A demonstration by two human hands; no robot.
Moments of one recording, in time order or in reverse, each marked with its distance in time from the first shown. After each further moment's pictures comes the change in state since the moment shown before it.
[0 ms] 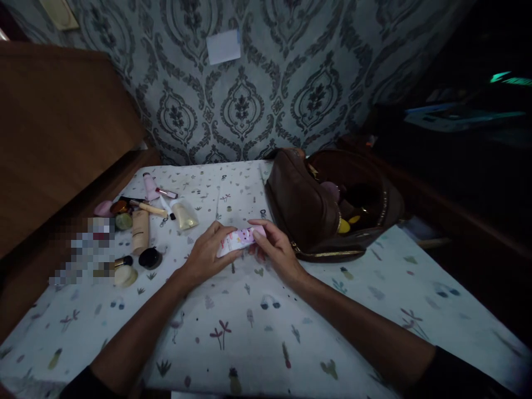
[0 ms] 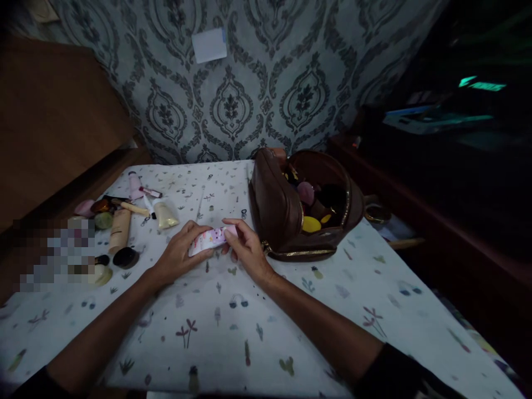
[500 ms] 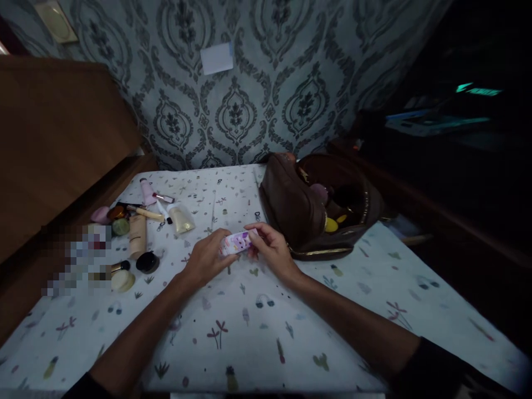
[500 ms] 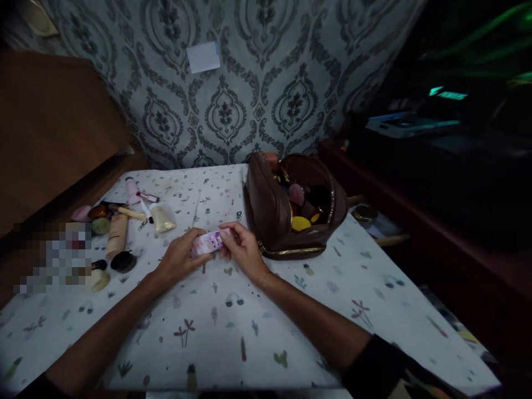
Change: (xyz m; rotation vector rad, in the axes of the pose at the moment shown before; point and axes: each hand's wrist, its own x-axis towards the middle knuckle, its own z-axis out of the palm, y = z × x) left_hand -0.003 -0.003 0.012 0.092 0.021 -0.044; right_hand 0.002 0.000 -0.003 -0.125 0.018 -0.065
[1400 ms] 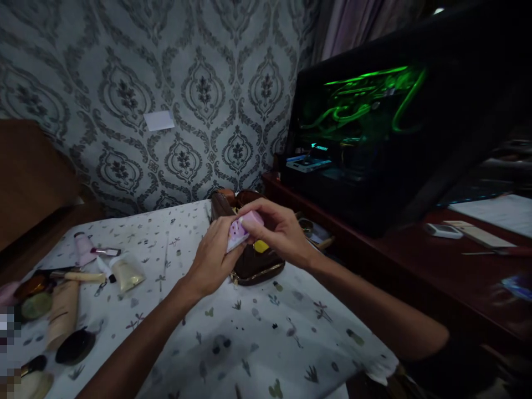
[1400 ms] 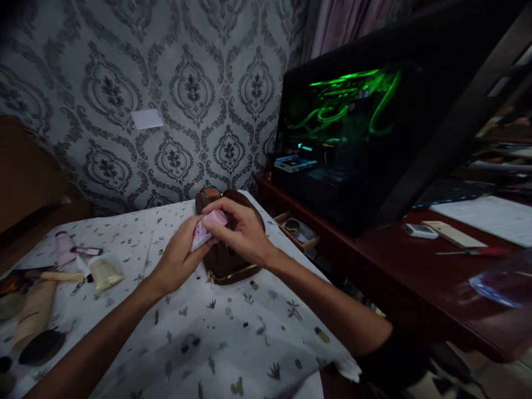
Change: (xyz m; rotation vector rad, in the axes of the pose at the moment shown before) left_hand 0.098 0.137 -0.010 -0.343 0.119 0.403; right_hand -0.011 -0.148 -0.099 -0.326 0.110 -0.466
